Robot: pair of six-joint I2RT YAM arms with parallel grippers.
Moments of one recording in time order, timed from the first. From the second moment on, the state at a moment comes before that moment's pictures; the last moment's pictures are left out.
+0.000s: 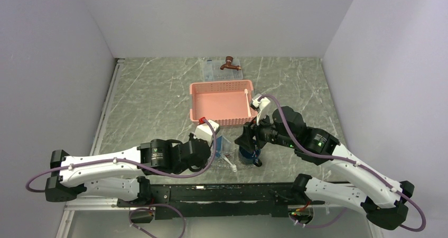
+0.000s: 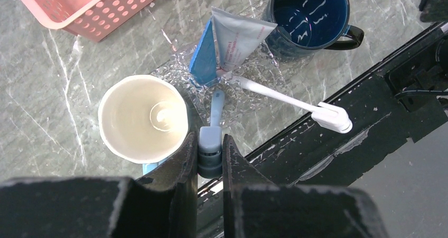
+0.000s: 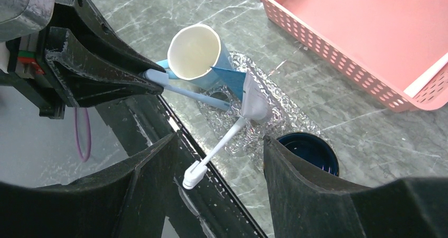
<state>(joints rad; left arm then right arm) -1.38 1.05 1.00 -0.76 -0.54 -0.62 0.94 0.85 1.01 -0.63 -0.08 0.29</state>
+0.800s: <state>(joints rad) -1.38 1.05 0.93 -0.70 -0.54 -0.63 0.94 0.85 1.00 -0.63 -0.08 0.31</state>
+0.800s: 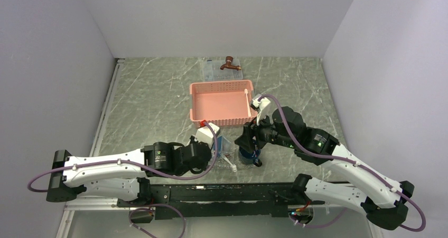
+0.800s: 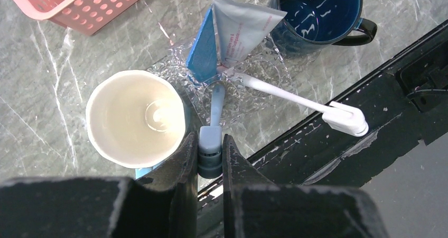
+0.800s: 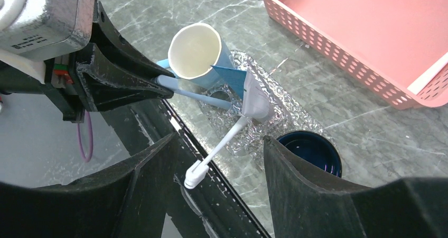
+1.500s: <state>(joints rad) -1.38 1.04 0.91 -0.67 -0.54 -0.65 0.94 0.84 0.99 -0.62 -0.09 0.32</state>
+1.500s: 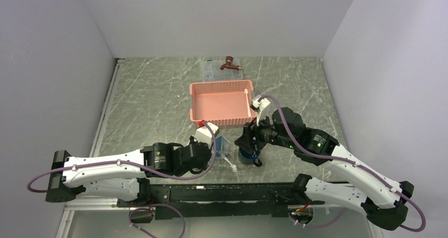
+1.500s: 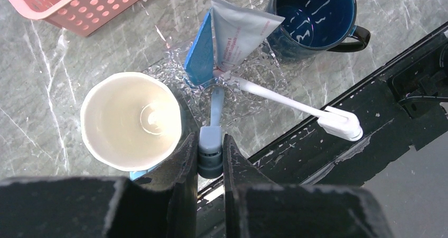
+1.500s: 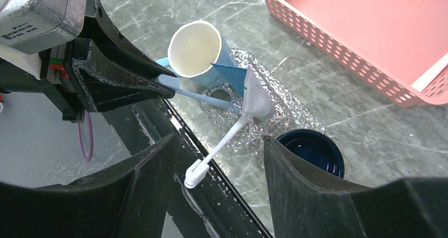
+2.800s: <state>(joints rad) -1.38 1.04 0.90 -0.66 -0.54 -0.65 0.94 0.85 0.99 -0.60 -0.09 0.32</state>
